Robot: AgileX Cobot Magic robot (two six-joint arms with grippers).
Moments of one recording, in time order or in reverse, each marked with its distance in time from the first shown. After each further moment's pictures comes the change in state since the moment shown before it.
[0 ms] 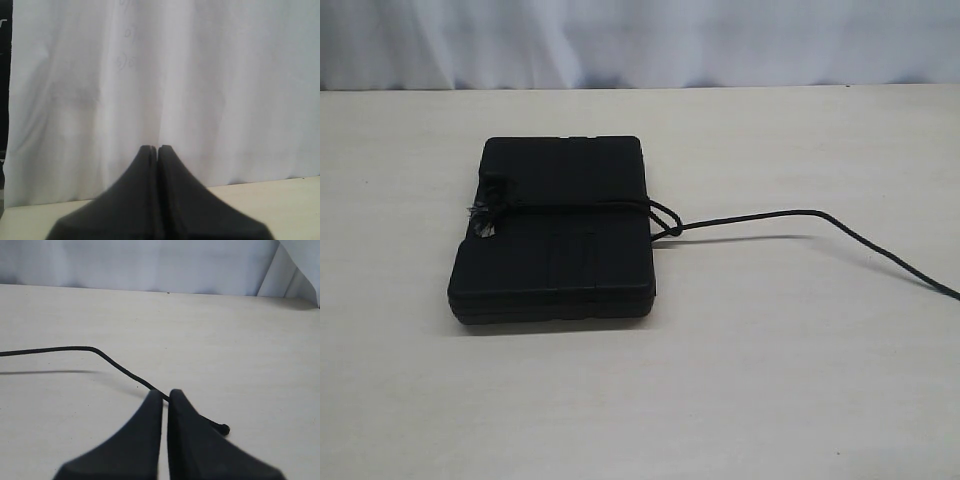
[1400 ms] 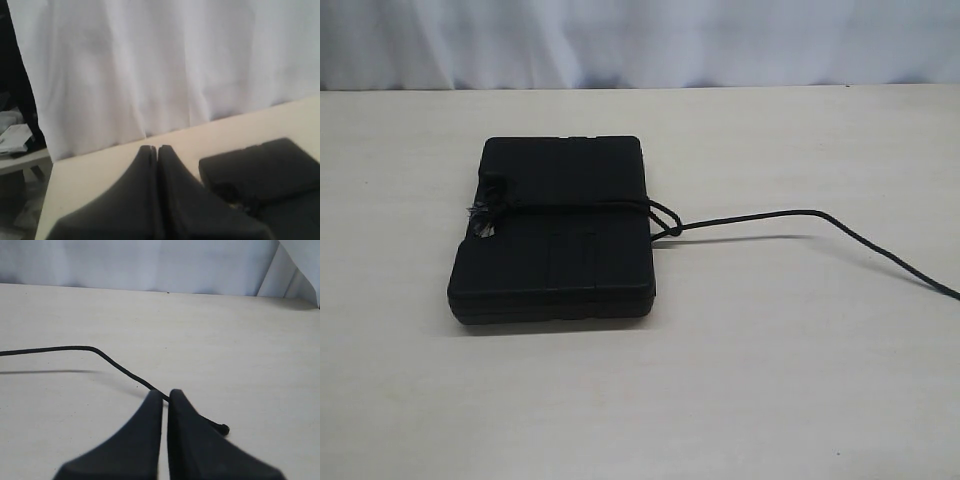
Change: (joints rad) left arm -0.022 -0.002 0.197 0.241 0.003 0.004; right arm 0.000 0.000 0.000 0.000 0.000 -0.002
